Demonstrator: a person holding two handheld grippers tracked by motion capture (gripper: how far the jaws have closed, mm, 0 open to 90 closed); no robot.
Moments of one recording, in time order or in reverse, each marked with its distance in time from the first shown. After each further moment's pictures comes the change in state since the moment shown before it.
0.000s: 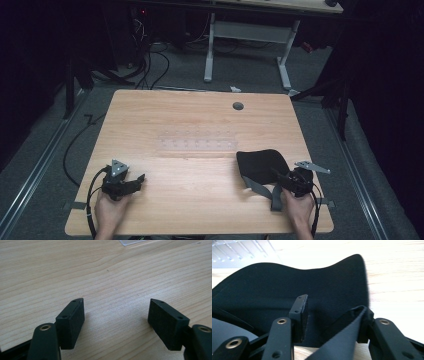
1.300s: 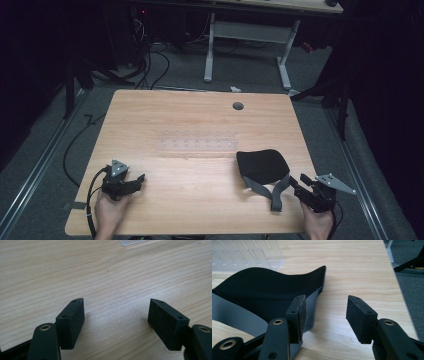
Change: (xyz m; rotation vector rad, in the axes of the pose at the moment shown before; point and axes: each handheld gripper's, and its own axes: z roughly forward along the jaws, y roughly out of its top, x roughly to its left) left arm 0.000 0.000 0.000 0.000 0.000 0.000; right arm 0.004 -0.013 -0.069 -0.101 -0.162 -0.069
